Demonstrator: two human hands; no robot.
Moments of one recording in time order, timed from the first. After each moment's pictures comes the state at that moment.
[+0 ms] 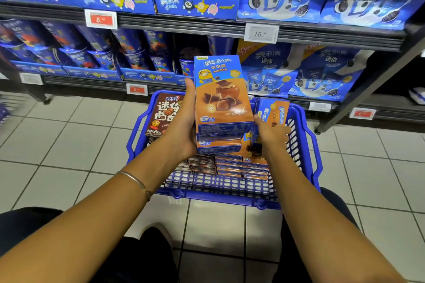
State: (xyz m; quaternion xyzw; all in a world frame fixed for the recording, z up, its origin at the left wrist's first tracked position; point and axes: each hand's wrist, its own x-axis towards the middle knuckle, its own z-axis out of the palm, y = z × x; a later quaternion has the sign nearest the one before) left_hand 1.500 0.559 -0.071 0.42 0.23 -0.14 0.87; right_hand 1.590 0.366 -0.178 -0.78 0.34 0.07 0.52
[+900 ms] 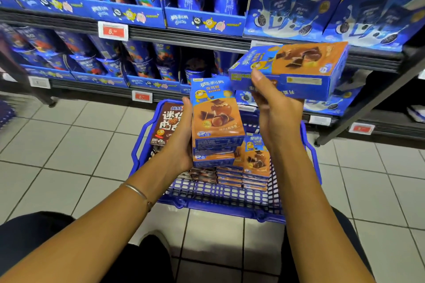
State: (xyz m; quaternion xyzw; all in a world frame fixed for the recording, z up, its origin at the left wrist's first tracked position) left_hand 1.495 0.573 -0.077 0.41 0.26 -0.13 0.86; right_hand 1.543 0.418 -0.001 -0.51 -0.02 -0.05 0.86
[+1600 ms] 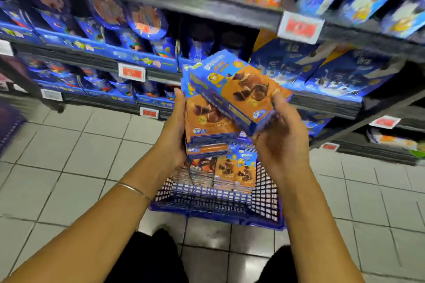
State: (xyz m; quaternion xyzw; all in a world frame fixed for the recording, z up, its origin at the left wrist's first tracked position) left_hand 1.536 0.628 0.110 0.40 0.27 -0.11 0.87; right_hand 1.546 0.450 0.193 -0.49 0.09 0.16 0.85
